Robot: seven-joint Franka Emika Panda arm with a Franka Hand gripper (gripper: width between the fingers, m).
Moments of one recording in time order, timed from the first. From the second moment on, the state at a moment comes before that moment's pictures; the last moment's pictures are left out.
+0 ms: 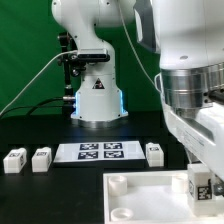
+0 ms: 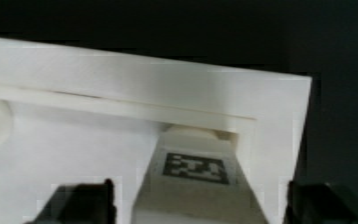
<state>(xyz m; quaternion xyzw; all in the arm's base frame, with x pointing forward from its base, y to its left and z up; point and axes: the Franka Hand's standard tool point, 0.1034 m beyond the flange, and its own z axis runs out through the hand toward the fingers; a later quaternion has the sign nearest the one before) 0.633 0.125 0.073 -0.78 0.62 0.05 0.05</state>
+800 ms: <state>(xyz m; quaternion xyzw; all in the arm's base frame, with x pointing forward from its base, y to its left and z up) 0.632 0.123 0.071 -0.99 0.16 0.00 0.05</state>
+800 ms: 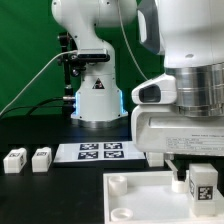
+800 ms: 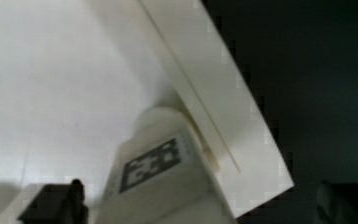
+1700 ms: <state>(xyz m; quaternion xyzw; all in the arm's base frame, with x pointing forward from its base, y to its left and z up) 0.632 0.119 0.070 -0.97 0.25 0.01 0.05</state>
